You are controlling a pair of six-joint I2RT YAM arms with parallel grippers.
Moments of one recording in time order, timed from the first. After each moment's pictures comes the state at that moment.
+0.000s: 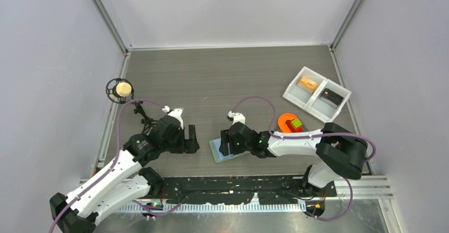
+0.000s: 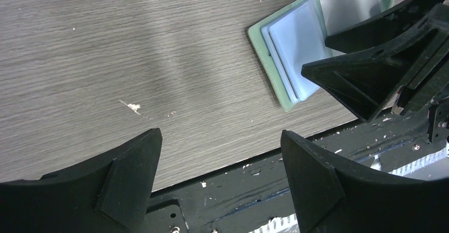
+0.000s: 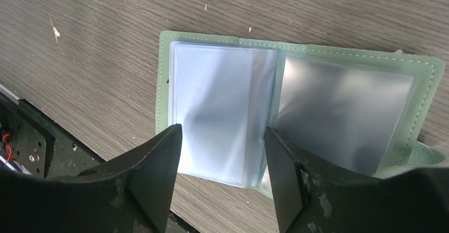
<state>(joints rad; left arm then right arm) -0.70 0.72 0.65 -0.81 -0.06 -0.60 1.08 1.52 0.68 0.03 0.11 0.77</state>
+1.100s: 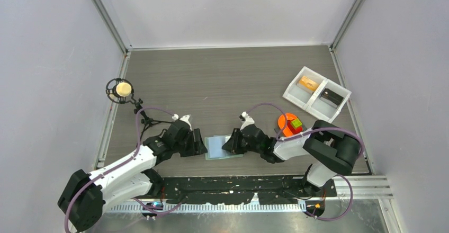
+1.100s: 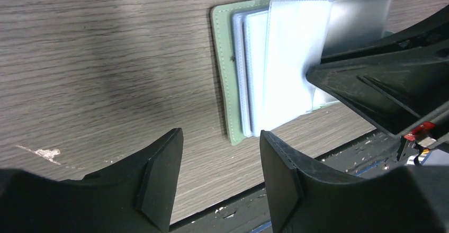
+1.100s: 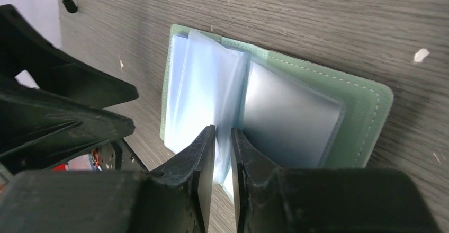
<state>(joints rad) -0.69 0.92 0.41 -0.38 0.08 -0.78 0.99 1.59 0.43 0.57 -0.02 0.97</state>
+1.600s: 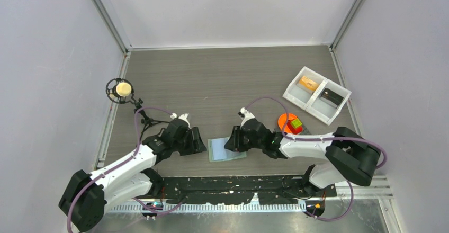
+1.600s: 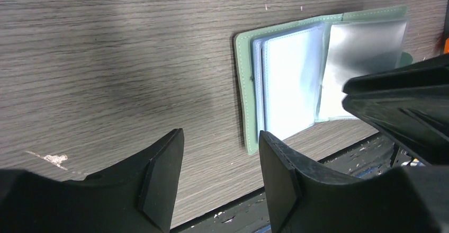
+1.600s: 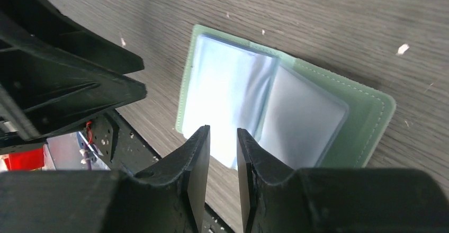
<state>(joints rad) -0.65 0.93 0.40 -0.36 0.10 -0.78 0.97 1.43 0.50 0.29 -0.09 0.87</state>
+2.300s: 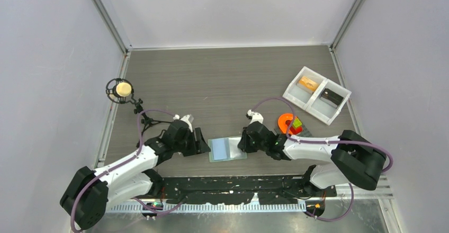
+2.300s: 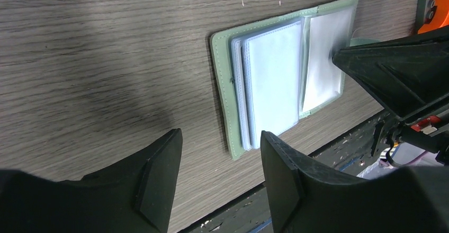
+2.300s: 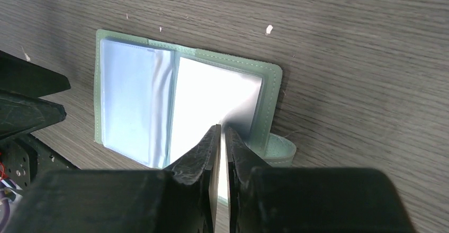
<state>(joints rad) -0.64 0.96 0.36 -0.24 0.18 -0.80 0.95 1.35 0.48 0.09 0.11 0.79</state>
